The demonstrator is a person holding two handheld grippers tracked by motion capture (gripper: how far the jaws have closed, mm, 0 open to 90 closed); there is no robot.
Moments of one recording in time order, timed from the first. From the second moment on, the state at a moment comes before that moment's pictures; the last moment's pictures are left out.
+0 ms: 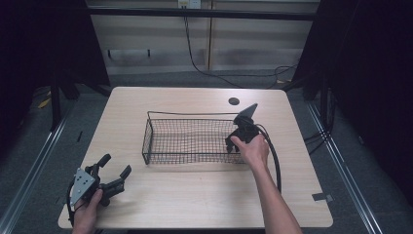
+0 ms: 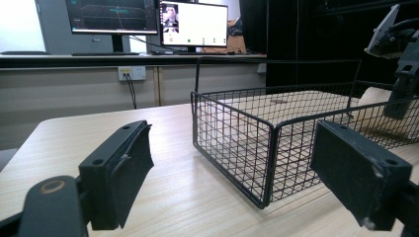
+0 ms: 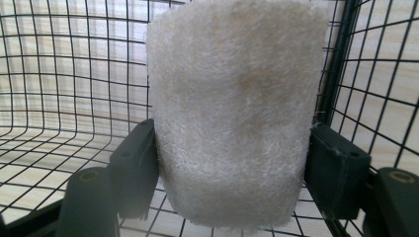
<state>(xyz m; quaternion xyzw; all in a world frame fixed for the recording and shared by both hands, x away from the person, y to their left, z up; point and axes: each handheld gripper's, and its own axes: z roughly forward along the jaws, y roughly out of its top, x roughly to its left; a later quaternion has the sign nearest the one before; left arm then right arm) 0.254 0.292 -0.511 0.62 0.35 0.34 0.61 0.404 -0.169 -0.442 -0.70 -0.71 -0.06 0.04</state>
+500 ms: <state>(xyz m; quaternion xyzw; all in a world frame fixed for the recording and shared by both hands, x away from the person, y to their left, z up) 0.254 0.292 -0.511 0.62 0.35 0.34 0.61 0.408 -0.163 -0.446 -0.70 -0.71 -0.03 0.04</state>
